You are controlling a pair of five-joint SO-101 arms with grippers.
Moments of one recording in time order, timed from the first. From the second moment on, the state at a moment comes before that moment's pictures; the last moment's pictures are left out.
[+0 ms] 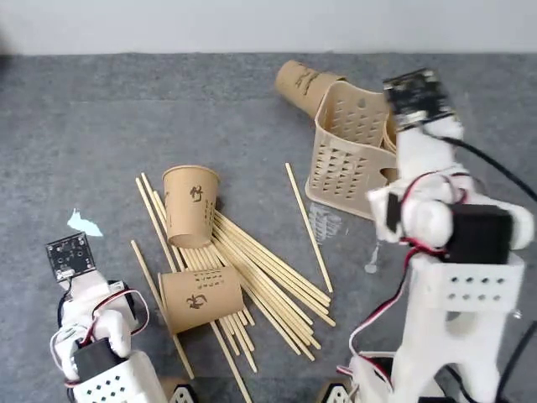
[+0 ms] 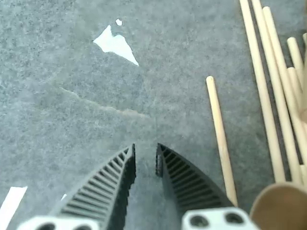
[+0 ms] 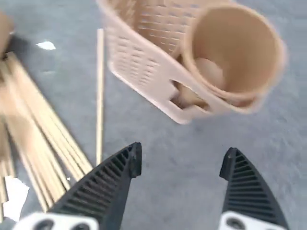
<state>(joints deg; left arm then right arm) -31.7 -96.6 96.9 65.2 3.5 -4.6 -31.8 -4.4 100.4 17.9</state>
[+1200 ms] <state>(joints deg) -35.0 -96.6 96.9 65.2 3.5 -57.9 -11.1 11.3 96.2 31.2</state>
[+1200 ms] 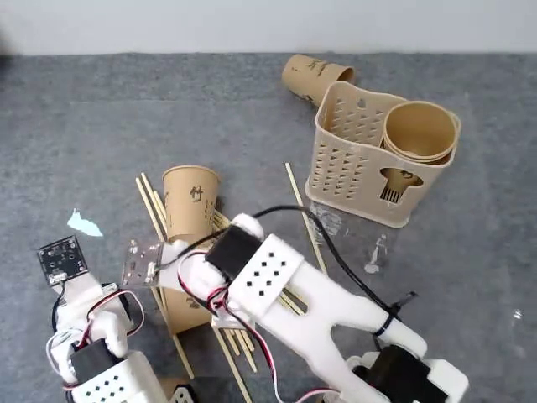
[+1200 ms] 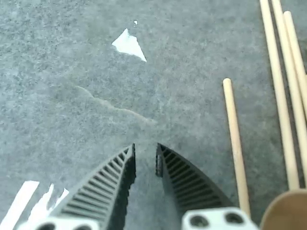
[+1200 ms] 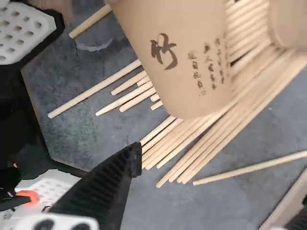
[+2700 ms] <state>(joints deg) -35.2 -96.6 96.9 65.2 3.4 -58.6 11.3 12.3 83.6 38.6</state>
